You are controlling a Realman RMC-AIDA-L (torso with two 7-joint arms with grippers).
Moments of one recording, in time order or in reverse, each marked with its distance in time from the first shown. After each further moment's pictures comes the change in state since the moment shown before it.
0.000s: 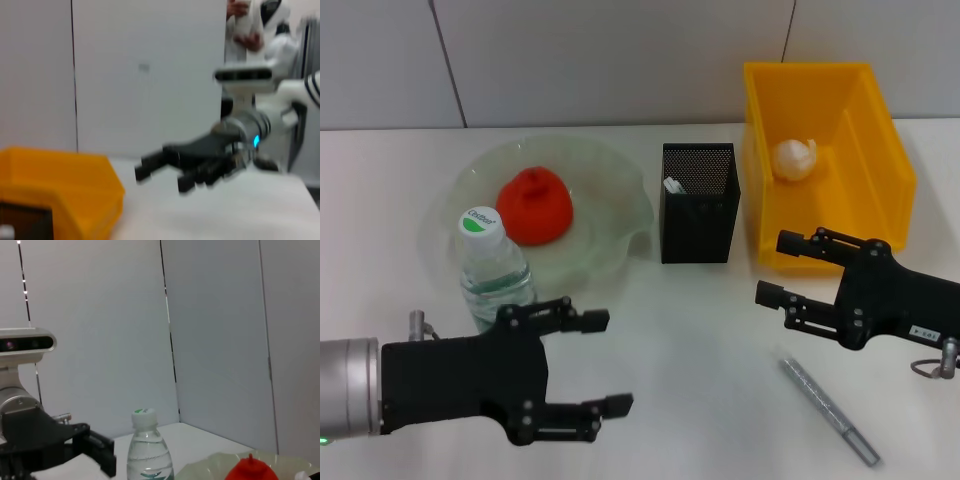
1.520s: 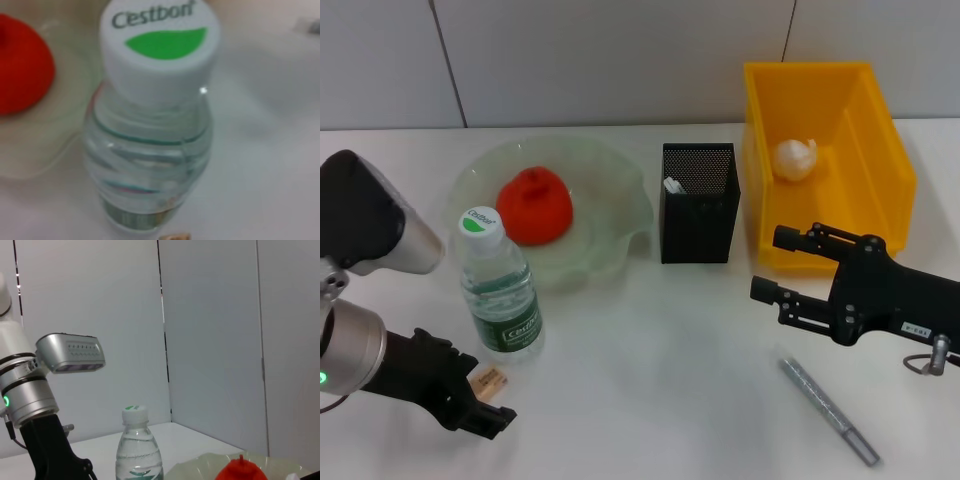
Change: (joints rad) left arm -0.115 -0.008 0.145 0.445 0.916 -0.025 -1.019; right arm 0.013 0.003 0.001 -0.027 0.010 0.028 -0.054
